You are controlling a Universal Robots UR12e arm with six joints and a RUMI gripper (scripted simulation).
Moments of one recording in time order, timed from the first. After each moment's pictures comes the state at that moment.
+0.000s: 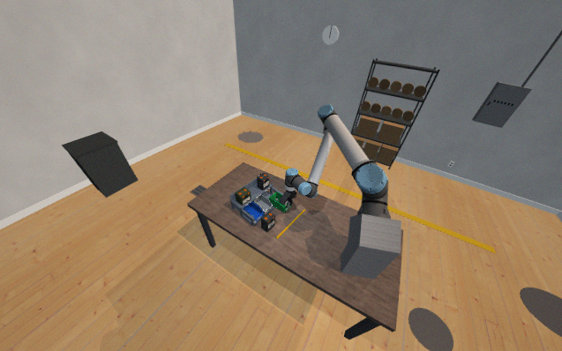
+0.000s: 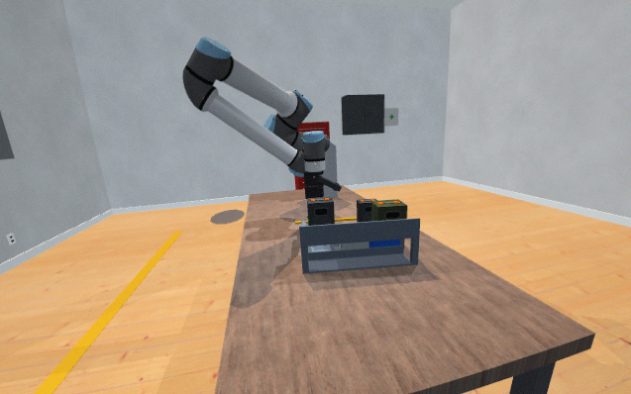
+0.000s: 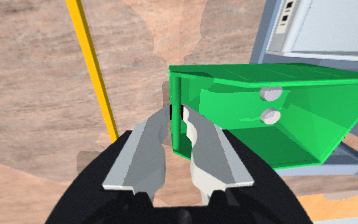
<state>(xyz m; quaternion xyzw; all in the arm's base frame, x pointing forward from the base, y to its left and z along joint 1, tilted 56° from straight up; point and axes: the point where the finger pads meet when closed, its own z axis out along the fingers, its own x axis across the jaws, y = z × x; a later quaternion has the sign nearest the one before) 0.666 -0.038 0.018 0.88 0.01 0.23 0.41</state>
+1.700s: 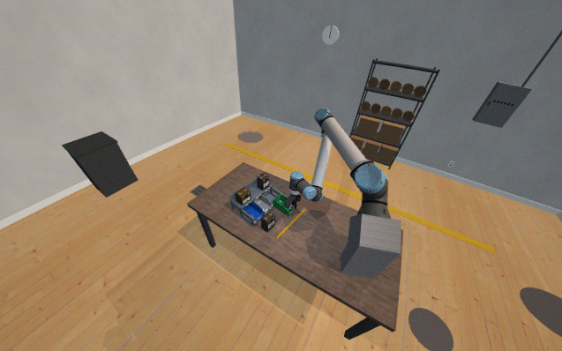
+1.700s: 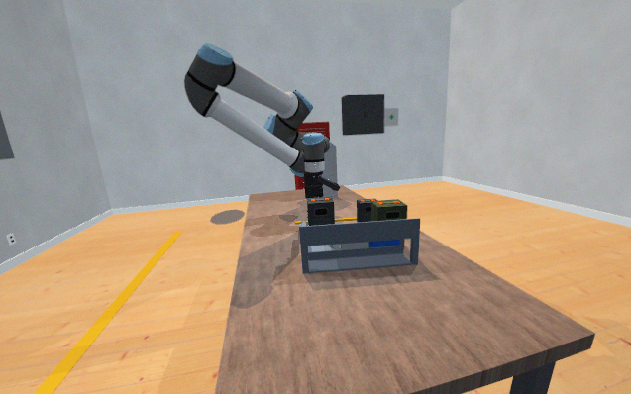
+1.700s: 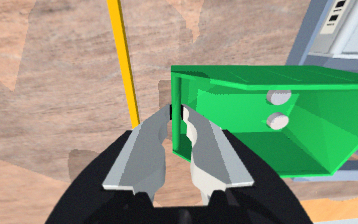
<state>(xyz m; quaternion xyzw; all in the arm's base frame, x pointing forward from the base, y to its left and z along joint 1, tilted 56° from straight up) 0.630 -0.053 -0.004 0.88 0.01 0.23 0.41</state>
